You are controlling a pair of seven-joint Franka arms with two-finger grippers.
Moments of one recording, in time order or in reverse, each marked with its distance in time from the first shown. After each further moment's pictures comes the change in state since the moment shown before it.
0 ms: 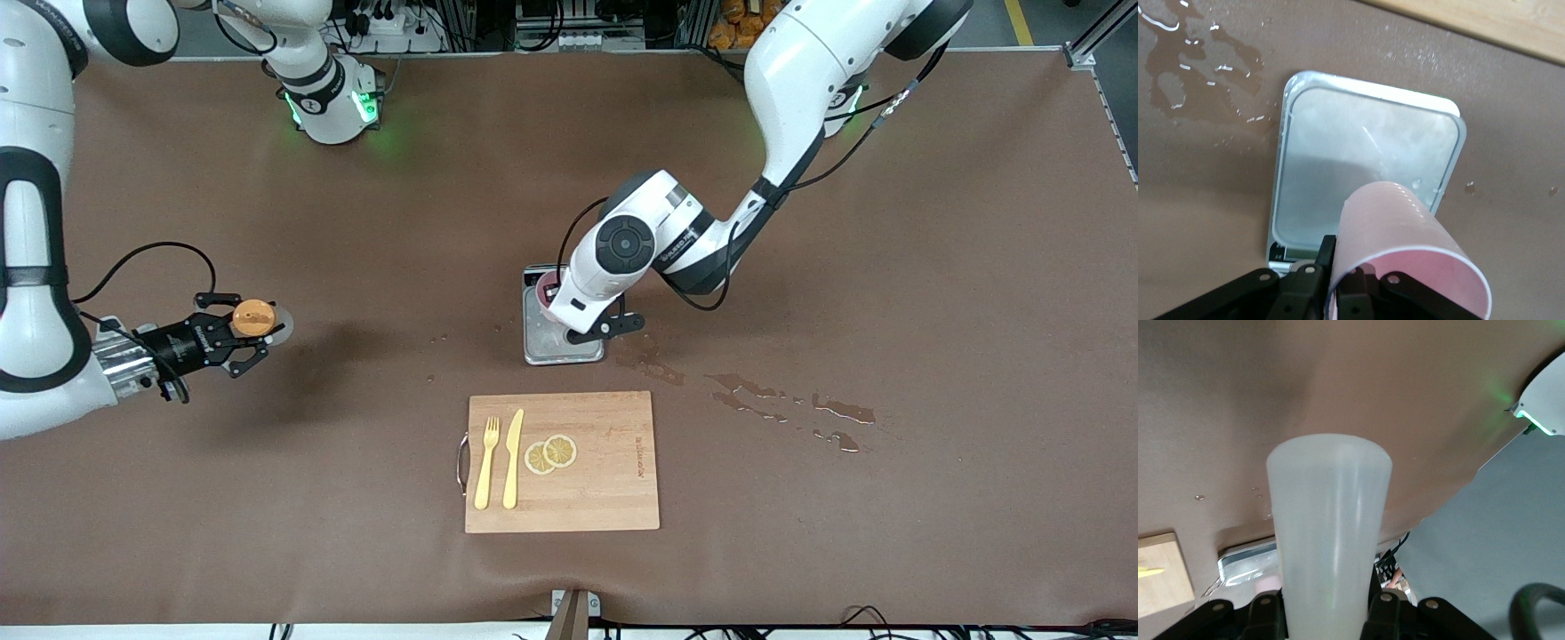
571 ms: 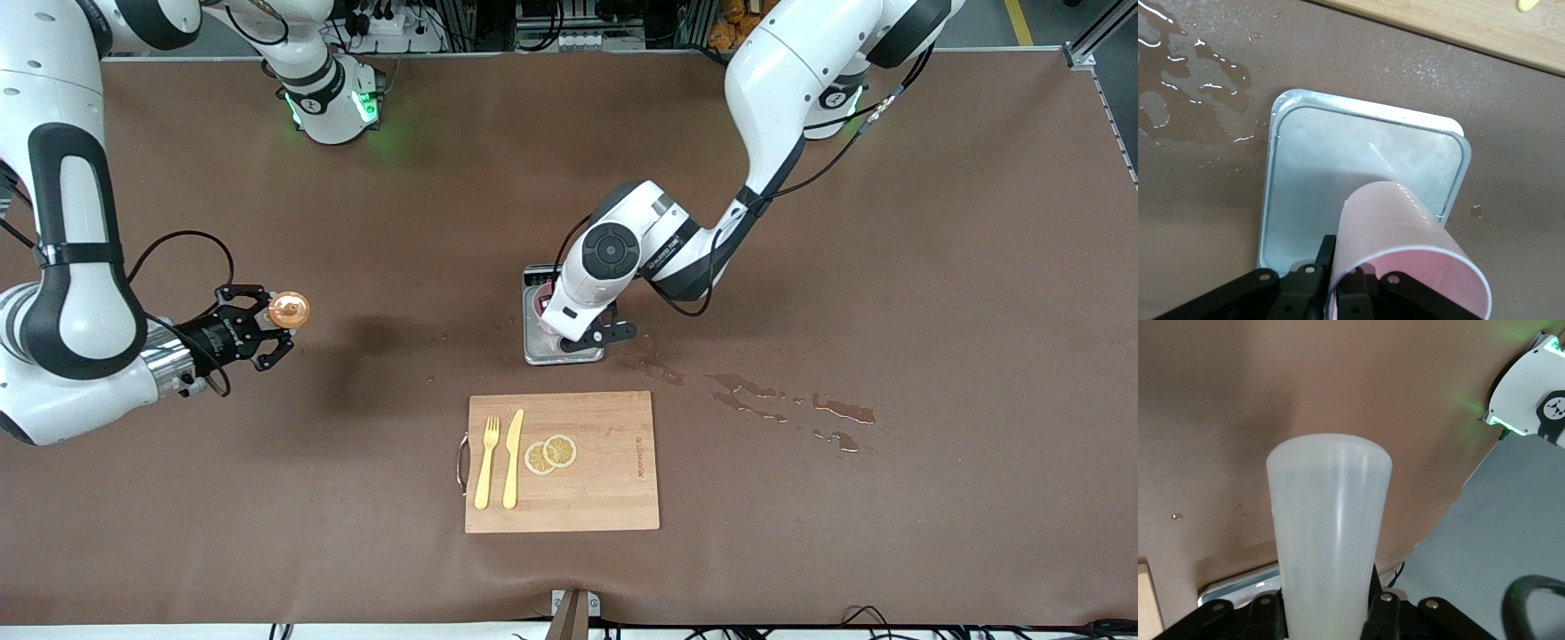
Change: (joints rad) left arm -0.081 0.039 0.081 0.041 0.000 0.024 0.000; right arm 0.107 -0.036 -0.001 0.016 -0.102 0.000 0.145
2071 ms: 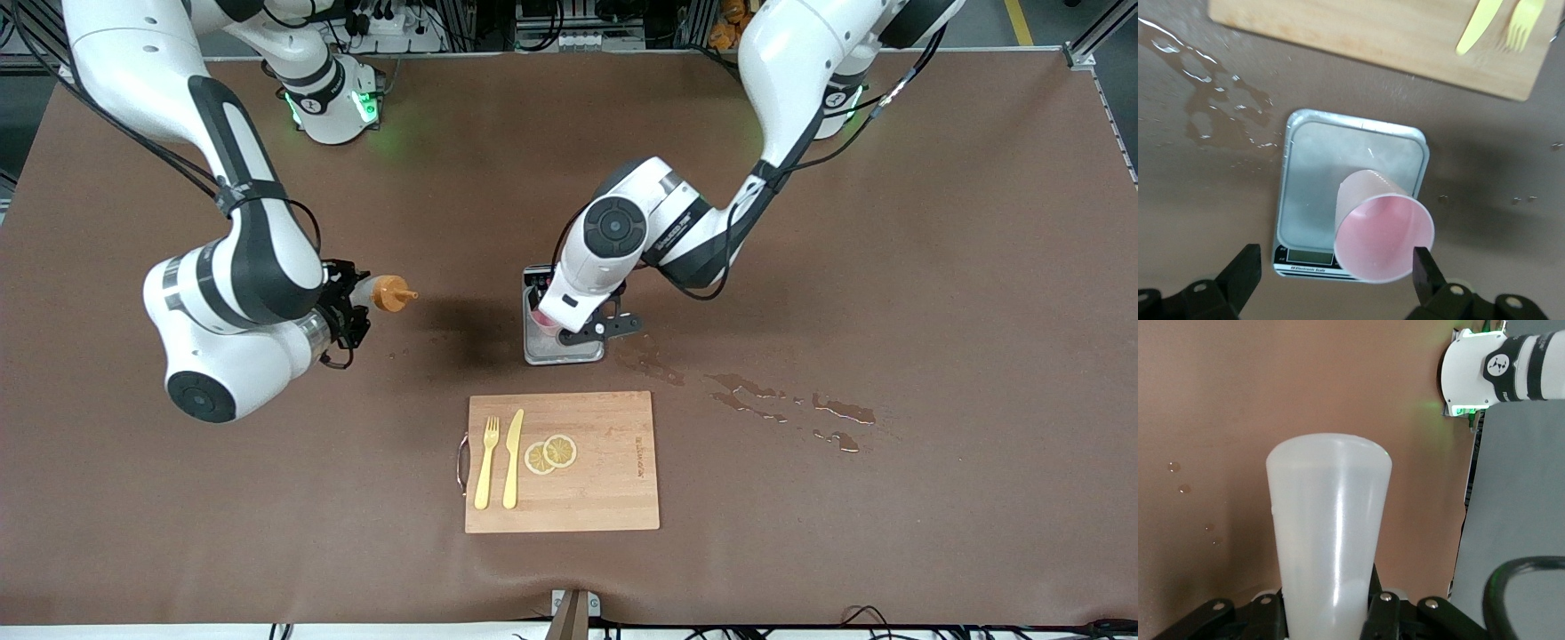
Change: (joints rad) left arm 0.012 -0.111 0.007 0.037 0.008 -0.111 0.000; right arm 0.317 -0.040 -0.001 0.044 -0.177 -0.001 0.509
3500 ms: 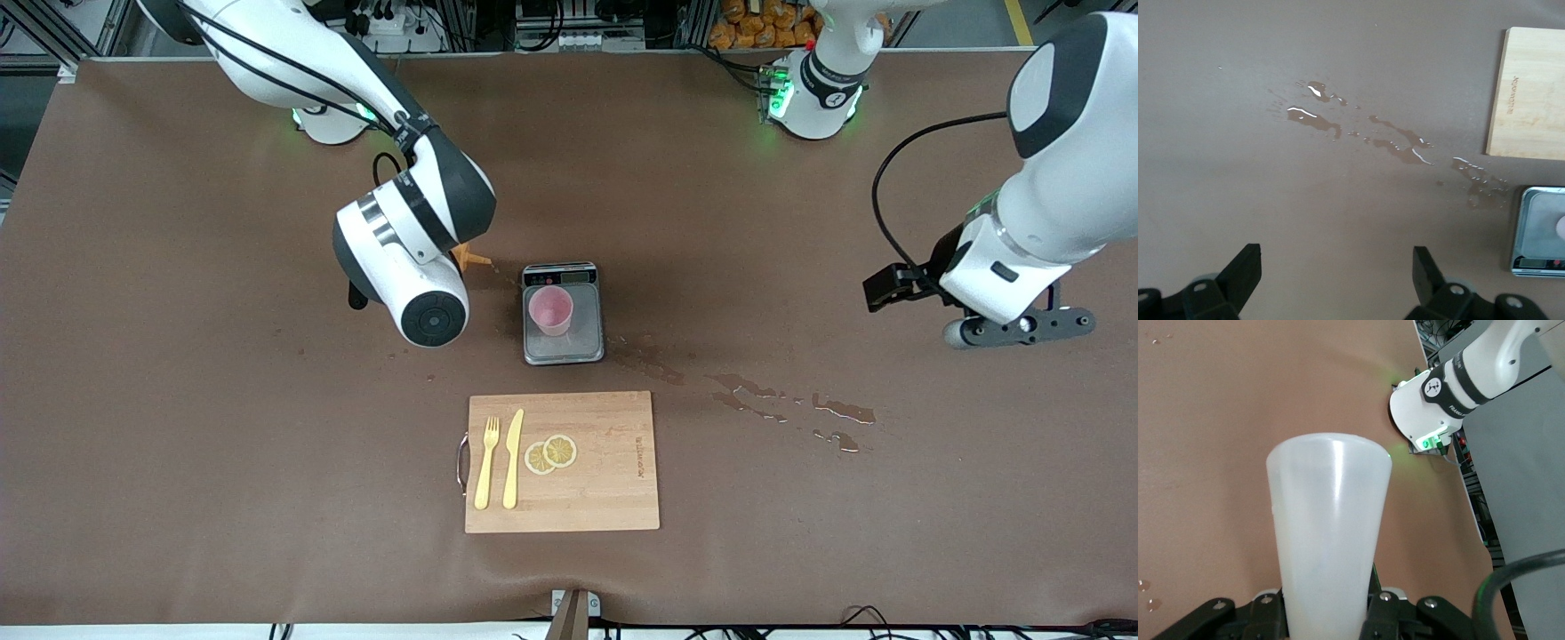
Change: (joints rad) left arm 0.556 -0.467 0.045 -0.059 0.067 -0.450 0.698; right arm 0.296 0.009 -0.003 0.007 -0.228 -0.107 0.418
